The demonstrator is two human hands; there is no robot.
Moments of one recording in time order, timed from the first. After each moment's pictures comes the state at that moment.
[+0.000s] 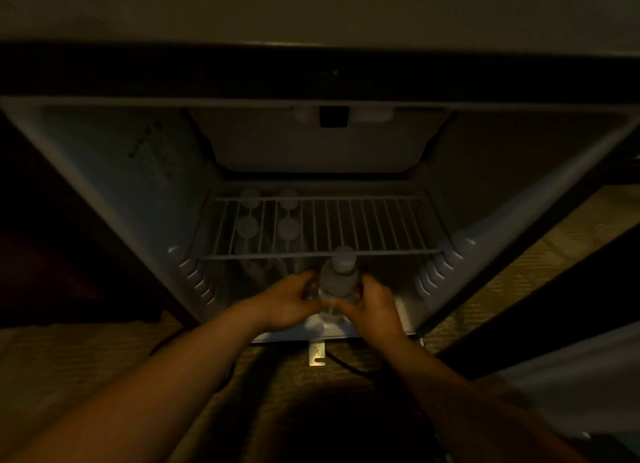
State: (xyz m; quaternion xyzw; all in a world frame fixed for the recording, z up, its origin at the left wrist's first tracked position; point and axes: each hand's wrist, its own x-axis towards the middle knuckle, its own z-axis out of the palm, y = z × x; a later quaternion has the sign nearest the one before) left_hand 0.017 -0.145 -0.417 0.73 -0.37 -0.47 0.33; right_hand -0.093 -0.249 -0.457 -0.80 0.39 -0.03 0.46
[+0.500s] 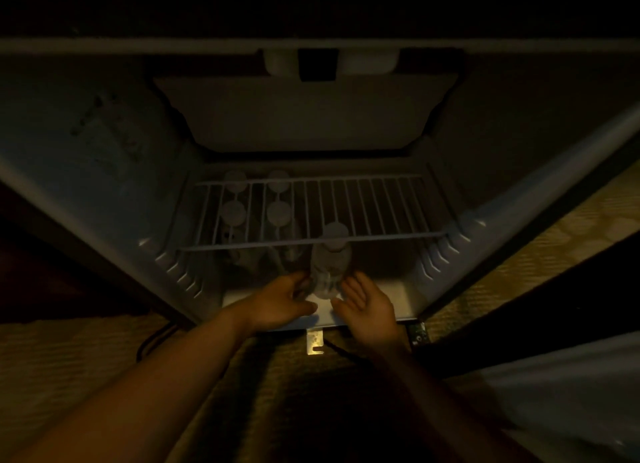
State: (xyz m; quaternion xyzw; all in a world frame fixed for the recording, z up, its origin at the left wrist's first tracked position) left_hand 0.023 -0.149 -0.458 0.73 -0.32 -0.51 0.32; right_hand -0.106 -0.238 -0.501 -0.62 0.41 -0.11 0.66
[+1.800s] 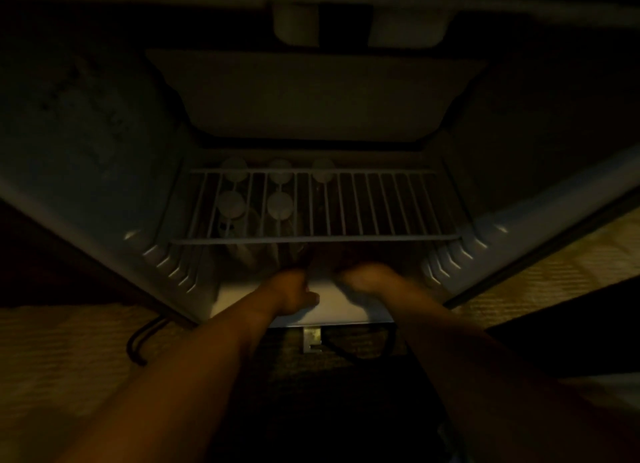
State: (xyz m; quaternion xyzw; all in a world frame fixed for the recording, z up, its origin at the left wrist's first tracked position) left_hand 0.037 -0.182 -0.510 0.83 -0.36 -0.42 0.10; right_hand -0.050 -0.296 -0.496 -0.85 0.35 0.18 0.36
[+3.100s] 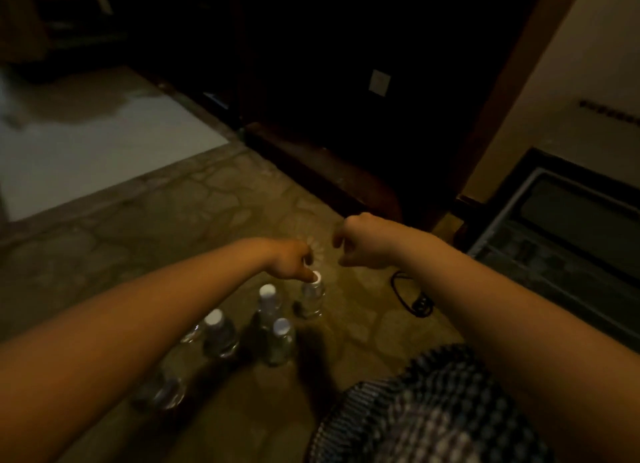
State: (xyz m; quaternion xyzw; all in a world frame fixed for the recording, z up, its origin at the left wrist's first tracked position) left_hand -0.100 0.306 -0.246 0.93 -0.12 -0.33 0.12; right_hand -0.102 0.149 -0.195 -0.95 -0.25 0.19 0.05
